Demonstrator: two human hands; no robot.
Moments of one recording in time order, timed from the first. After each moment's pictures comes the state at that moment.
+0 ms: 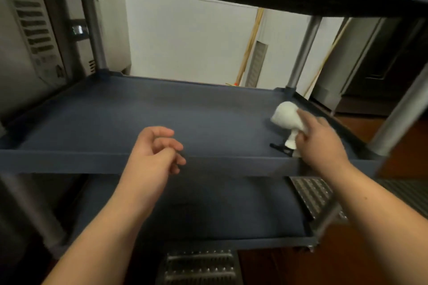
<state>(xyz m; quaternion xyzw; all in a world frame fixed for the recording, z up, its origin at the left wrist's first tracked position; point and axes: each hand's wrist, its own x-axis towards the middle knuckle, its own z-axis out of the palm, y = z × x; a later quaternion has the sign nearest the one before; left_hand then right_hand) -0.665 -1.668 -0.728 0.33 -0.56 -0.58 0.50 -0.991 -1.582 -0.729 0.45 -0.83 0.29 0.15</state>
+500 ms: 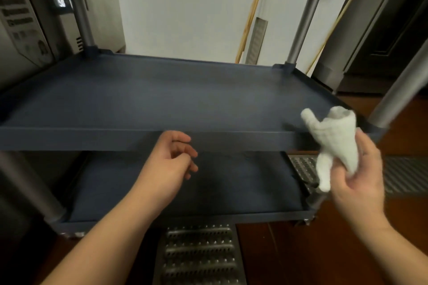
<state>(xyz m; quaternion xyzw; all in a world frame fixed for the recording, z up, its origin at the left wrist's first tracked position) -0.689 -1.651 -0.781 0.35 -0.61 -0.58 0.42 -0.963 -1.468 -0.808 0.42 -0.74 0.50 0.18</state>
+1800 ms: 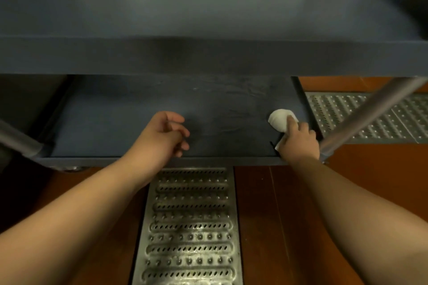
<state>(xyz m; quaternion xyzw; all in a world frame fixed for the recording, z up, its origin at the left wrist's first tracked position) -0.747 -1.647 -0.900 0.47 -0.58 -0.61 0.27 -1.063 -1.549 -1.027 0.39 -0.92 0.07 -0.07</state>
